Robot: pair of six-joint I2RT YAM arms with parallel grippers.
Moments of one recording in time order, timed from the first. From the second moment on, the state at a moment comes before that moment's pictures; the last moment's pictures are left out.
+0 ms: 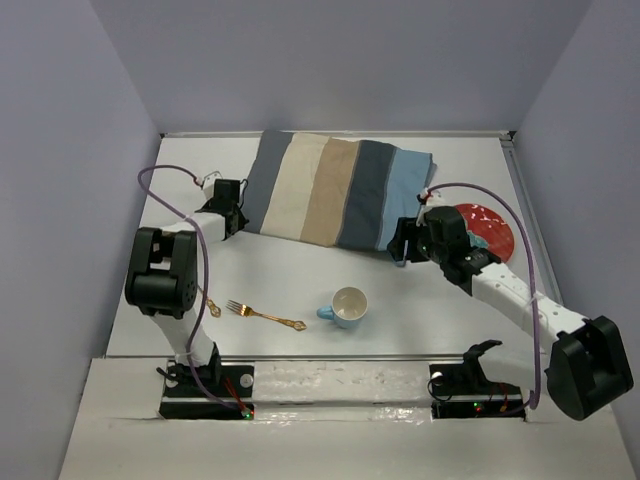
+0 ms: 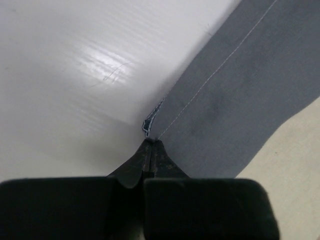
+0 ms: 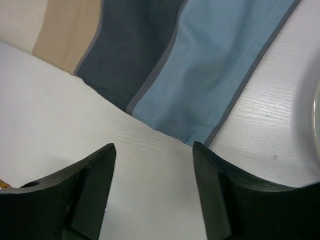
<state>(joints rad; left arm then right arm) -0.13 1.78 0.97 -0.05 -0.30 -0.56 0.44 1.14 0.69 -0.15 -0.02 0.37</state>
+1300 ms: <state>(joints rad) -0.06 1.10 0.43 0.02 -0.21 -0.72 0.41 1.43 0.66 -0.18 0.27 0.64</state>
